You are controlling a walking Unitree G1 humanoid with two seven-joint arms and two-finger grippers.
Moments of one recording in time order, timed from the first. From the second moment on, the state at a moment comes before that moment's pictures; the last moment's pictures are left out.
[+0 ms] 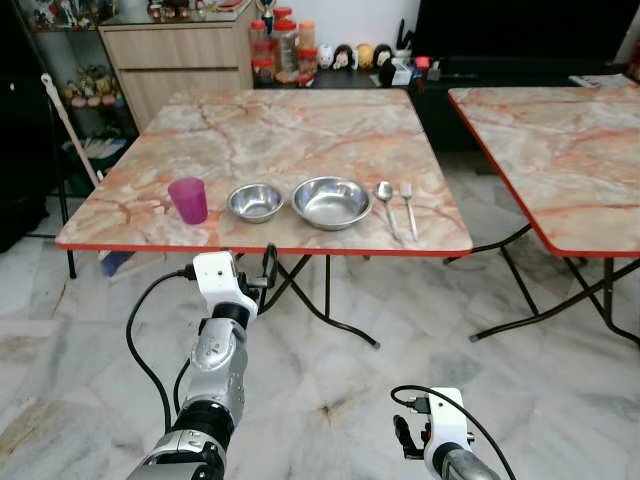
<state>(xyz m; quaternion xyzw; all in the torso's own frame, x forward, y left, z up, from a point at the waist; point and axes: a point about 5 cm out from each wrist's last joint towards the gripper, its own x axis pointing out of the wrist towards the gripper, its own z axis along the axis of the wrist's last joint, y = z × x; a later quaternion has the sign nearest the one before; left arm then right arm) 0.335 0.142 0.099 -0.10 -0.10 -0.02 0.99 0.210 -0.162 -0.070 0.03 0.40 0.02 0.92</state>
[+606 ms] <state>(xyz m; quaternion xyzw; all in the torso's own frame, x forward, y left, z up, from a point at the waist) 0.330 0.124 0.104 -0.13 -0.11 -0.05 0.98 0.204 -0.173 -0.073 0.02 0.41 0.01 0.91</state>
